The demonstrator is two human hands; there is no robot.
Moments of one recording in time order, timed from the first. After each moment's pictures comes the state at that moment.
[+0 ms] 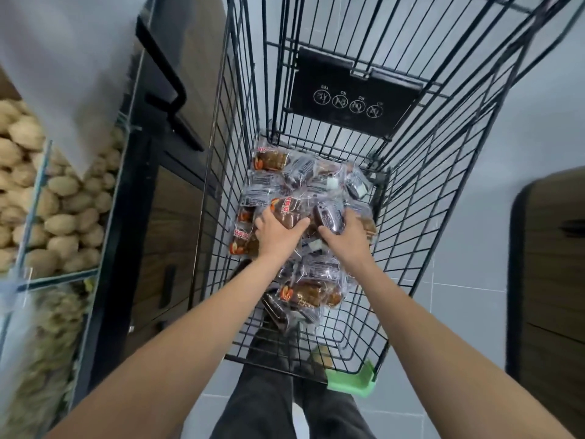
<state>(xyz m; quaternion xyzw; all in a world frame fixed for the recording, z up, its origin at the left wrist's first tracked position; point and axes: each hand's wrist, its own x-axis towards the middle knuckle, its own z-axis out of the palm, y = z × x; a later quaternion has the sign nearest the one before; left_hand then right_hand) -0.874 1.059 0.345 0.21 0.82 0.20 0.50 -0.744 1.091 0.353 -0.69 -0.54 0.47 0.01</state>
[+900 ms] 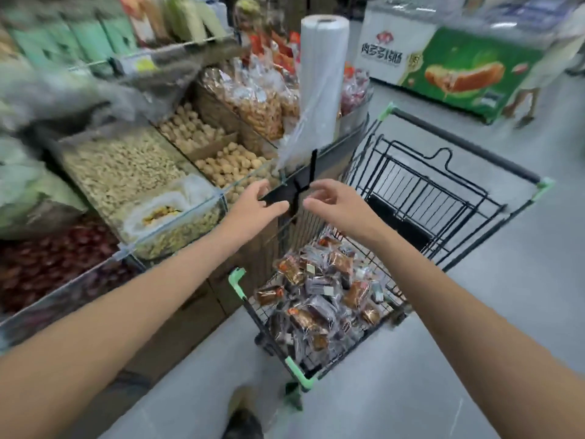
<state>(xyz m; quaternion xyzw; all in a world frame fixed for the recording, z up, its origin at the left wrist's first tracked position) -0.821 0.854 0.655 0.25 0.82 0.48 0.20 -0.701 0.989 0.686 -0.19 -0.86 0.47 0.08</state>
